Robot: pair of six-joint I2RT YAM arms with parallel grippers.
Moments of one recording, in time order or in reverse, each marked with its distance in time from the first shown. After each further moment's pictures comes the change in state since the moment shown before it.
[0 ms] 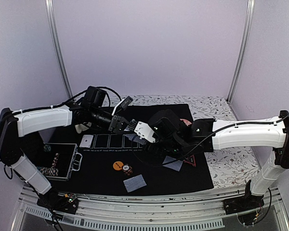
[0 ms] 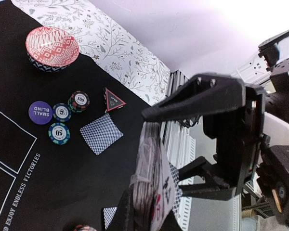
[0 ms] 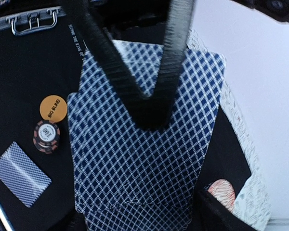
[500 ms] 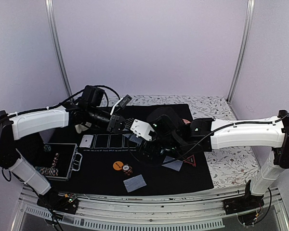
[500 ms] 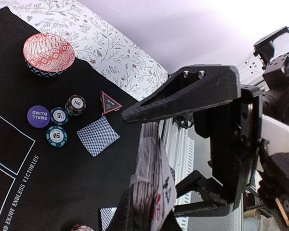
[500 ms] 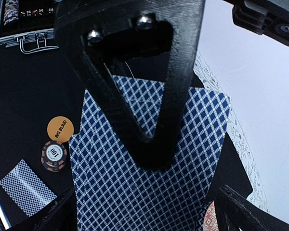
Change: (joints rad) left arm -0.015 -0.052 -0.016 0.006 -0.014 -0.003; right arm -0.002 0.011 0.014 0.079 -0.051 -0.032
